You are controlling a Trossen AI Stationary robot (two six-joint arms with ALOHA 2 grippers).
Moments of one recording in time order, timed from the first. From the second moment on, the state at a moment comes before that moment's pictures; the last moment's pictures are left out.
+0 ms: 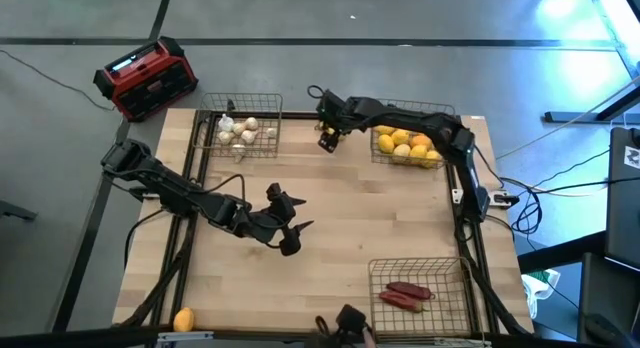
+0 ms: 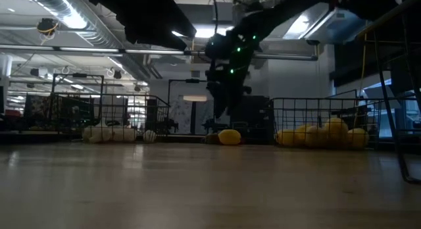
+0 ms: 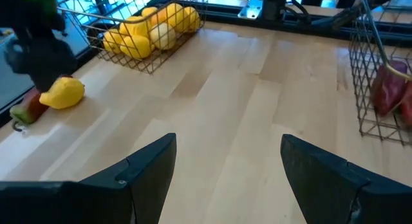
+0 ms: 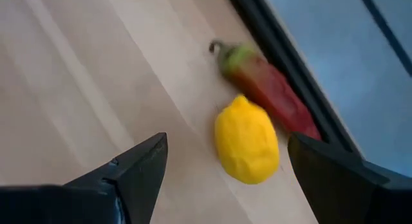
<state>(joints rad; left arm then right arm) -0.37 1.45 0.86 0.00 -0.71 -0.38 -0.46 2.12 1.79 -0.76 0.19 0.03</state>
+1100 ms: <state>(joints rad) -0.37 1.45 0.86 -0.01 -0.71 -0.38 -0.53 2.25 1.79 -0.78 0.13 0.05</state>
